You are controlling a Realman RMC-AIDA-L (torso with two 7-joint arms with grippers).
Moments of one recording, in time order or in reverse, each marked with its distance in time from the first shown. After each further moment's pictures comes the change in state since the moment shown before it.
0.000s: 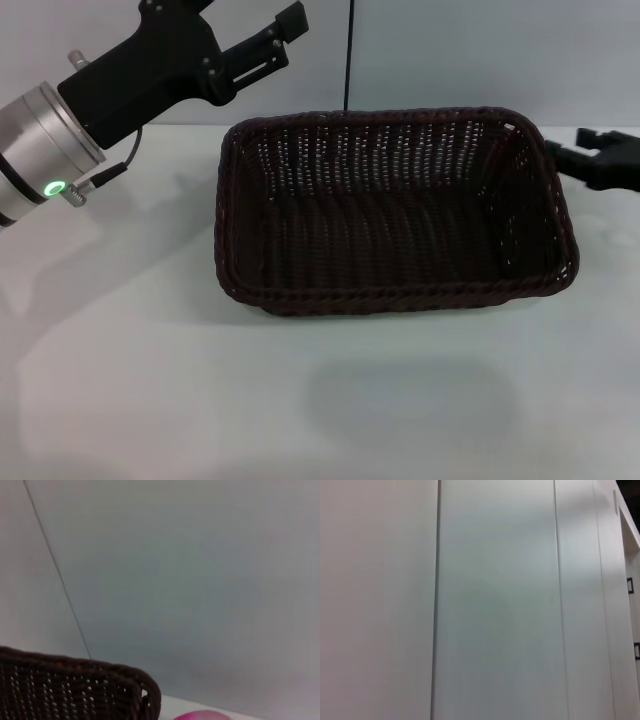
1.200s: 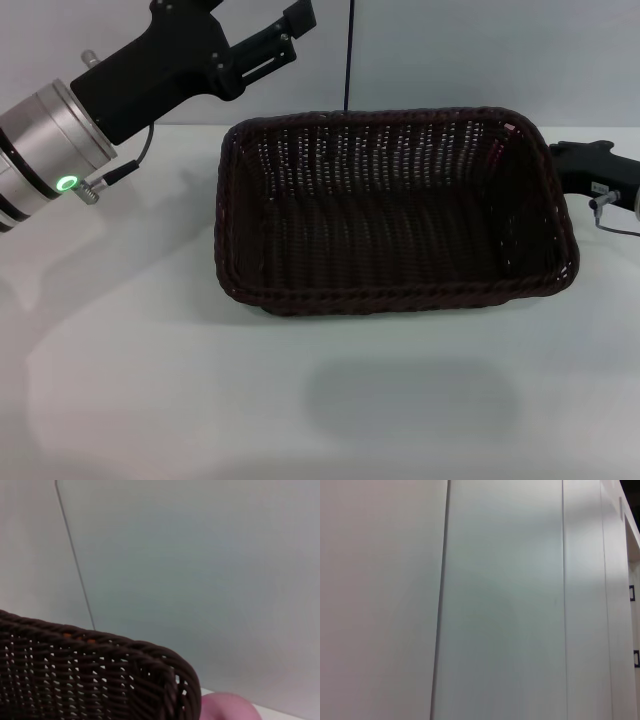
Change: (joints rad) left arm -0.050 0.003 -0.006 -0.081 -0.020 0.011 0.002; right arm 0.074 0.018 -0.009 0.117 0.010 0.146 -0.112
